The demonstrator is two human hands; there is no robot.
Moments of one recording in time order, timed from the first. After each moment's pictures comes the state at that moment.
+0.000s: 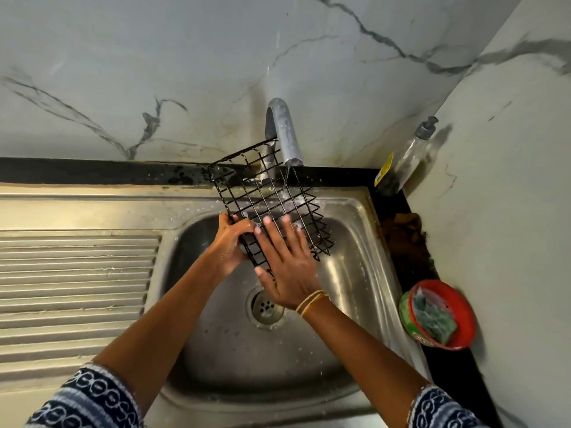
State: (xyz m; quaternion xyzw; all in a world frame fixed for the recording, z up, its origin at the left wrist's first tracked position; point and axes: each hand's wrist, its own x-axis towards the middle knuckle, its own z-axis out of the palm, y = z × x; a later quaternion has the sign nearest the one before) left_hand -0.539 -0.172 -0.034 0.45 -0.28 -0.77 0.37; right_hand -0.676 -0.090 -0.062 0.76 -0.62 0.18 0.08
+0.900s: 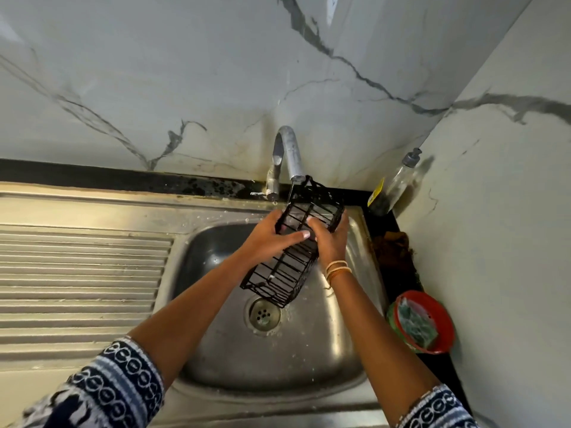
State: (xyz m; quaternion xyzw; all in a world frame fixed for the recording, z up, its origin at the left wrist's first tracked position) left_hand -0.578 -0.153 0.019 0.46 -0.66 -0.53 0.26; right_hand -0.712 -0.115 0.014 0.28 -0.70 0.54 -0.36
